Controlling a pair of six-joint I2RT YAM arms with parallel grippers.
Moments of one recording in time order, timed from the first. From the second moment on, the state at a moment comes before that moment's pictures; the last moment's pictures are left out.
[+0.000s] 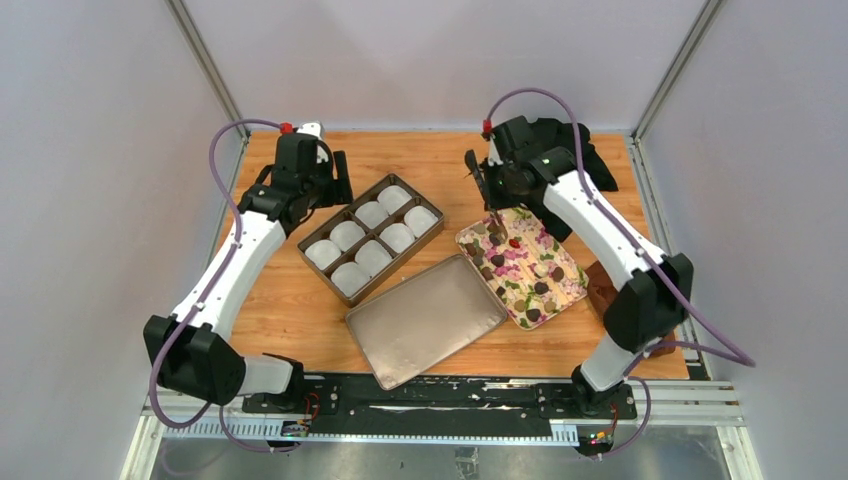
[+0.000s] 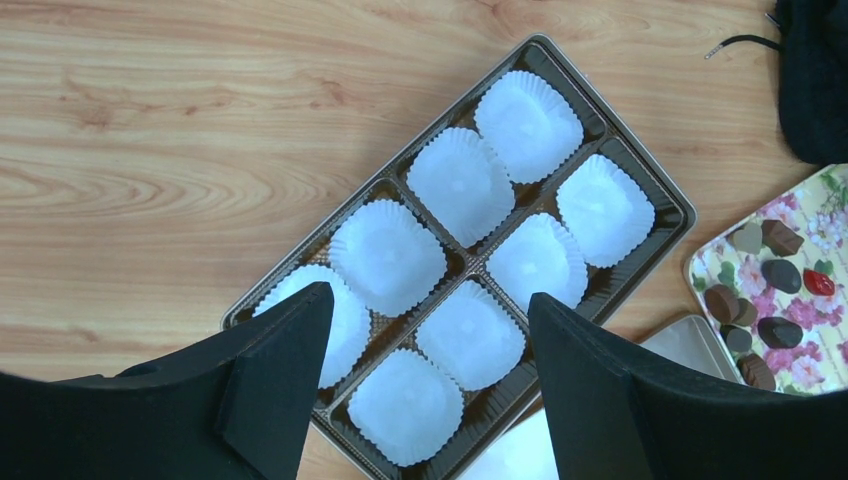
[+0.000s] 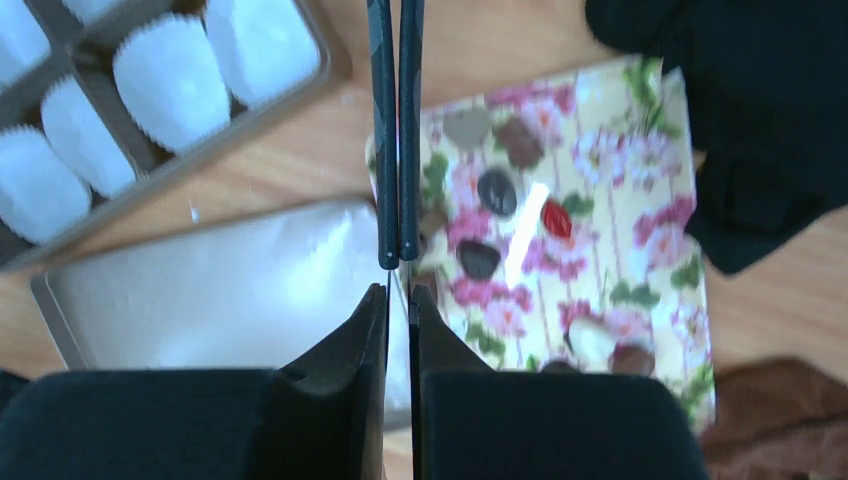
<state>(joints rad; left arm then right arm) -0.25 1.31 1.26 -0.58 -0.13 -0.30 0.49 1.69 1.67 -0.87 0.01 0.19</state>
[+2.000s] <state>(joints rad) -0.25 1.38 1.27 -0.56 -0.10 -0.30 0.41 1.73 1.45 -1.17 -0.01 0.14</state>
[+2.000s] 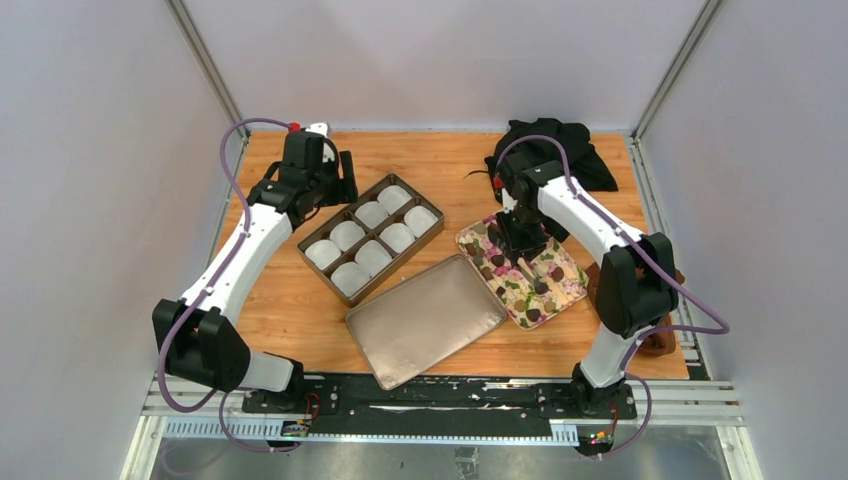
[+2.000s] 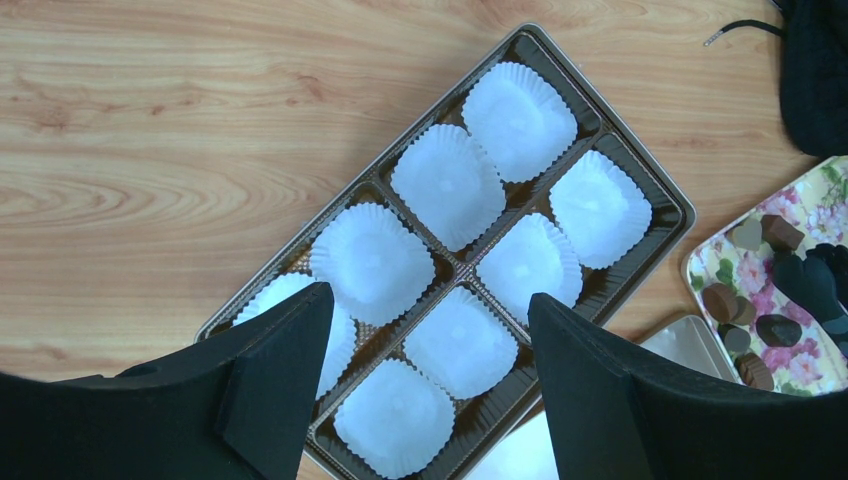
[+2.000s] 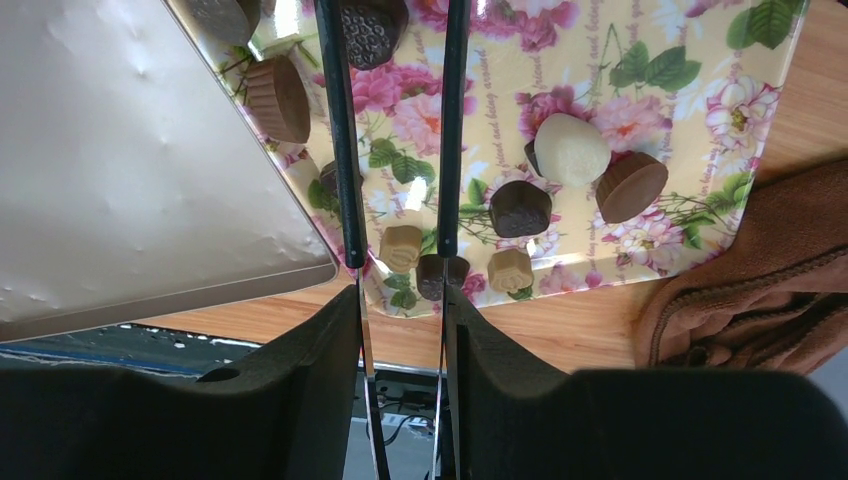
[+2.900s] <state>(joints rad) -0.25 1.41 1.27 -0.56 -0.10 -0.30 0.42 1.80 1.50 -1.20 0.03 0.09</state>
